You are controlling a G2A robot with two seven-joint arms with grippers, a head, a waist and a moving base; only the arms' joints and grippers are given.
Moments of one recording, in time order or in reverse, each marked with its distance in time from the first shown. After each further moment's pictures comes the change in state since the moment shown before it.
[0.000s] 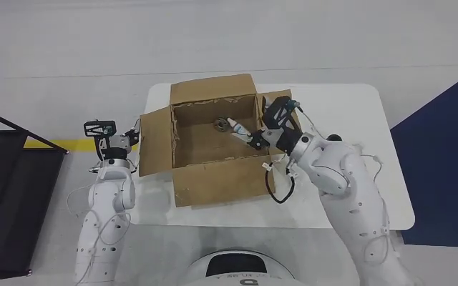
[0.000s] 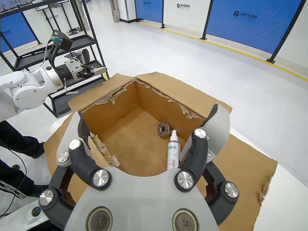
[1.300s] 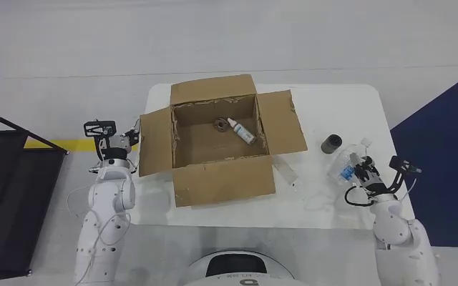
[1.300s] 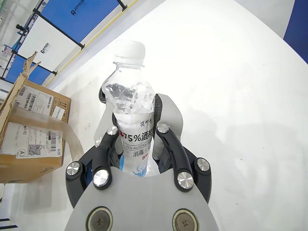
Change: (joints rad) left arm 0.000 0.000 0.000 0.000 0.000 0.000 0.000; right arm -0.469 0.011 0.603 0.353 0.365 0.232 -0.314
